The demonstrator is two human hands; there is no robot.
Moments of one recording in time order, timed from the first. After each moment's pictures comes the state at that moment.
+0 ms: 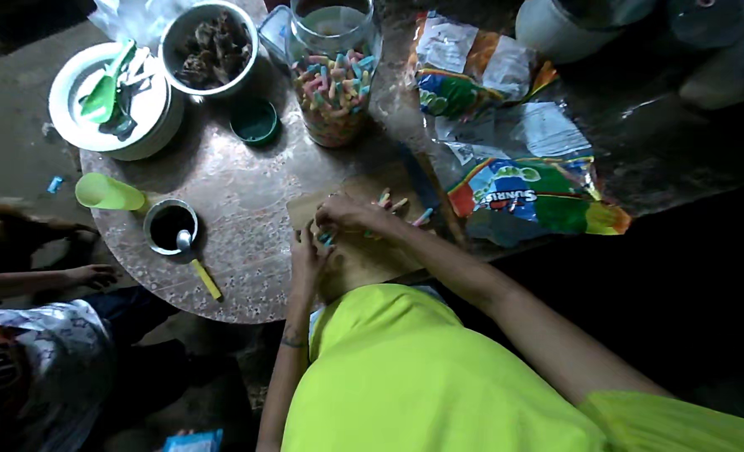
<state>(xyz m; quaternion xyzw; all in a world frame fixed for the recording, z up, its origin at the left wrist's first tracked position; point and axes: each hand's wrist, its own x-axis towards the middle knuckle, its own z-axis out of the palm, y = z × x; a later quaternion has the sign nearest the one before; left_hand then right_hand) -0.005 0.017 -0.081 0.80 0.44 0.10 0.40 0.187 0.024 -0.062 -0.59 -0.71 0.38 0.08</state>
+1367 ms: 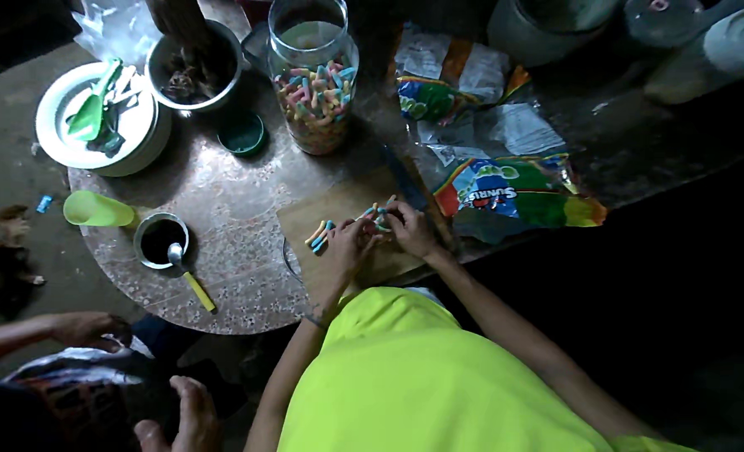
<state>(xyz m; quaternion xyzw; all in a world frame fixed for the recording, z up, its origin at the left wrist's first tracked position) 0.074 -0.014 -0.093 0.87 0.24 0.13 0.41 0.217 -0.127 -0.071 -0.78 -0.39 0.24 0.42</state>
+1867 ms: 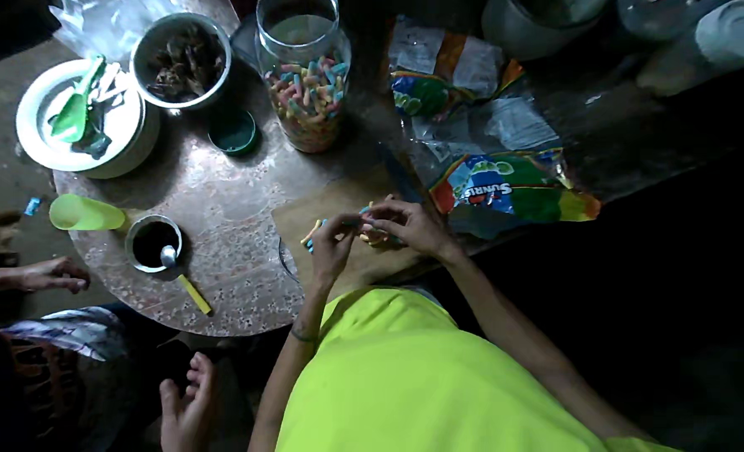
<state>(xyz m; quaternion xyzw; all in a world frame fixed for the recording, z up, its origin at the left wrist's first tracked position) 0.059 -0.005 -0.056 0.72 0.22 0.27 0.60 0.223 -0.130 -0.022 -0.71 -0.43 0.35 0.43</state>
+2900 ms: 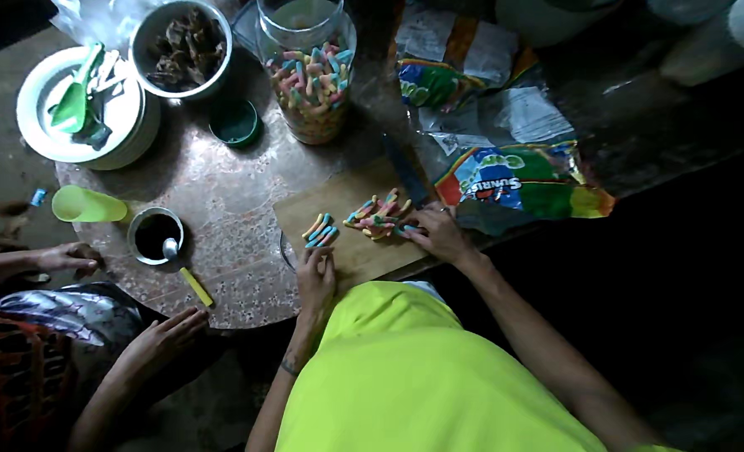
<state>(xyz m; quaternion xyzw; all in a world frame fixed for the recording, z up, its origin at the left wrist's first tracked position) -0.010 -0.033 -0.086 0.82 0.36 0.23 0.38 0.246 -0.184 -0.087 -0.79 -0.55 0.13 0.25</state>
